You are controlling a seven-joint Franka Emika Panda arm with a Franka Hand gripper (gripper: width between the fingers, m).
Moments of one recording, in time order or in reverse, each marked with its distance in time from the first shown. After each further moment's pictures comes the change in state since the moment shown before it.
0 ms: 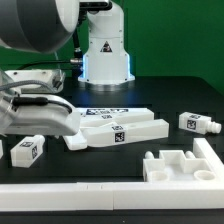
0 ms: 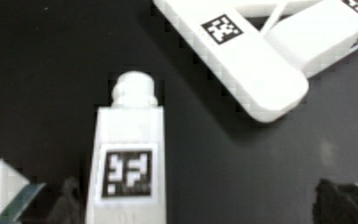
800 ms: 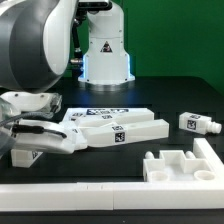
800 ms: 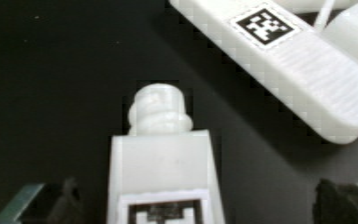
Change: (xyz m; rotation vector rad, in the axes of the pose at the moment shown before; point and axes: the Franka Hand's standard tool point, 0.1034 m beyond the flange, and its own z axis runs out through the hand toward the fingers) arm 0.020 0.011 0.033 0.004 -0.039 0.032
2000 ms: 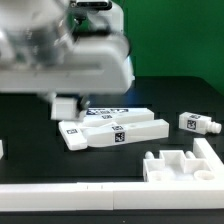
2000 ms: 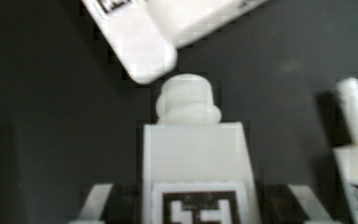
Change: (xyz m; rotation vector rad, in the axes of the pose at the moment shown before) arm -0.067 -0.114 -0.096 -0.039 0.530 -0.081
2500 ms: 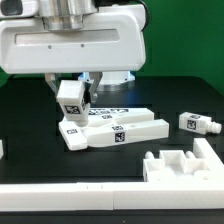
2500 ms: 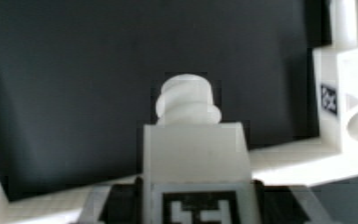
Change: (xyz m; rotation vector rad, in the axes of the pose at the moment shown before) arm 0.009 0.004 0.000 -0.020 0.464 -0.021
